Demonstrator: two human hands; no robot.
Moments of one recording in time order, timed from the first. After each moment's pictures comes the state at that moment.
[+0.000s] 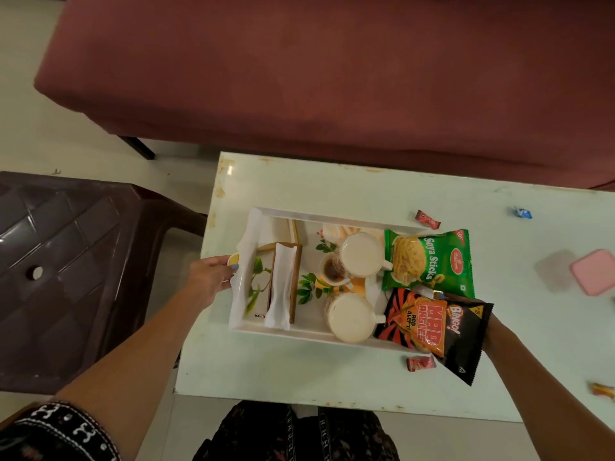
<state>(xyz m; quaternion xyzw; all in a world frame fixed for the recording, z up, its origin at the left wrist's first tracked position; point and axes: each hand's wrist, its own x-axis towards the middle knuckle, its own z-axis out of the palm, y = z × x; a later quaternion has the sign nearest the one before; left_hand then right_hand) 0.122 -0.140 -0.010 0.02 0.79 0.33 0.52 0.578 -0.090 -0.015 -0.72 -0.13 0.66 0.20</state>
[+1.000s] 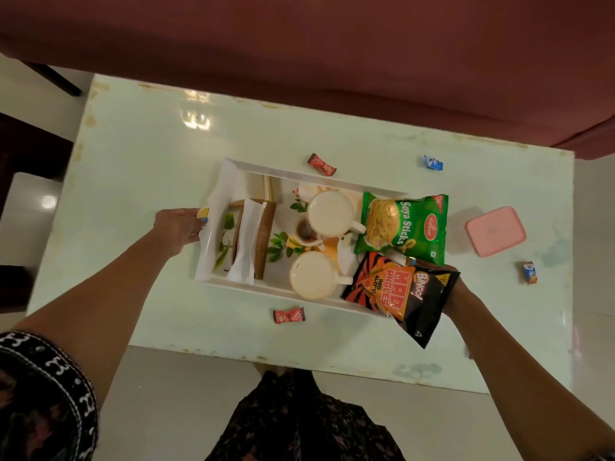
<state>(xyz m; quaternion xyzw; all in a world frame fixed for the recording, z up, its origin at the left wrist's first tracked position) 0.339 -0.100 -0.040 0.02 0.81 0.31 0.50 0.794 -0.051 -0.069 -0.67 -0.10 0.70 0.20</state>
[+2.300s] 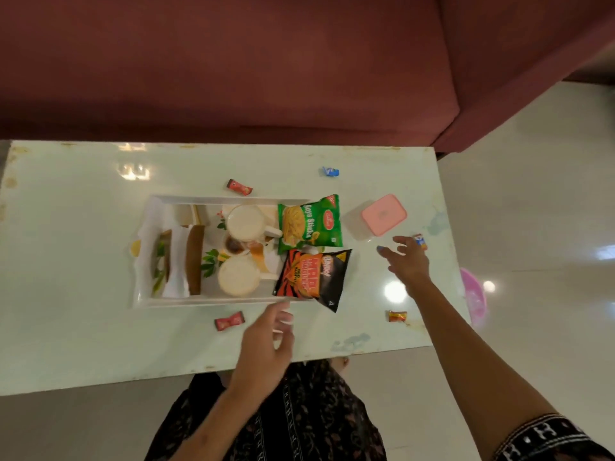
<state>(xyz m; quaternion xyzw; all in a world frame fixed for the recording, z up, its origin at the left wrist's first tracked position) 0.616 -0.228 0.068 0.48 0.68 0.27 0.48 0.863 -0.072 0.033 -0.82 -0.34 0.42 0.19</state>
